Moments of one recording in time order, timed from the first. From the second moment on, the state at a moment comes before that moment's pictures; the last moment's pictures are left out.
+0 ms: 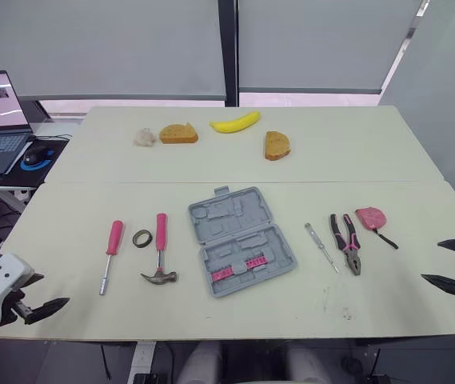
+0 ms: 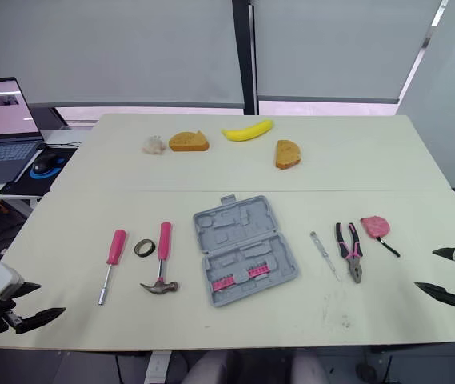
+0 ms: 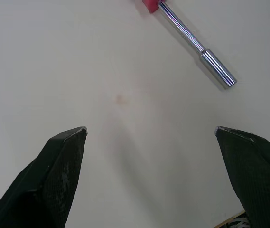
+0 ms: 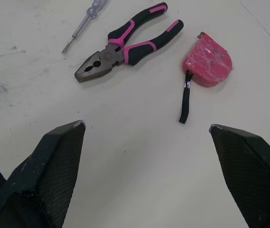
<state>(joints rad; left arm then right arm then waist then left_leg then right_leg) 0.17 1.03 0.40 0.51 -0.21 0.01 -1.11 0.25 -1.07 -0.51 0.02 0.26 0.18 1.20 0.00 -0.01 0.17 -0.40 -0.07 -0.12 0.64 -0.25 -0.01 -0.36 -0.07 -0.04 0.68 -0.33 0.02</state>
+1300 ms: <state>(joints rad) -0.06 0.80 0.06 -0.02 -0.24 0.35 -0.93 -0.38 -0.85 0.14 -0.26 0.23 0.53 0.97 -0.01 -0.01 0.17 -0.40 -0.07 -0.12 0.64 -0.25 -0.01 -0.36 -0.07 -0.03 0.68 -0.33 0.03</state>
